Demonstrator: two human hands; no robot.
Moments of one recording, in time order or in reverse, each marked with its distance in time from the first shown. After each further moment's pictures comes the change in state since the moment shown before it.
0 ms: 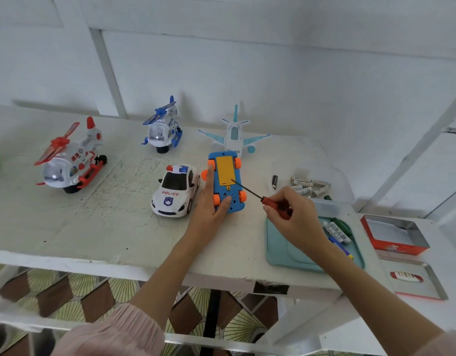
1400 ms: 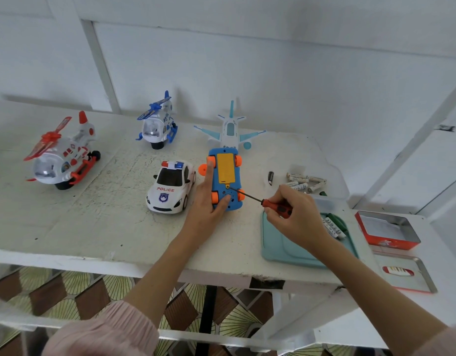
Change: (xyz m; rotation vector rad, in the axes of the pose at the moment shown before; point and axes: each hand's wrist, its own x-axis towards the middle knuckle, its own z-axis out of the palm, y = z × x) left_hand 0.004 -0.010 0.001 0.020 -0.017 0.115; right_hand -0.003 0.004 -0.008 -0.055 0.003 -0.080
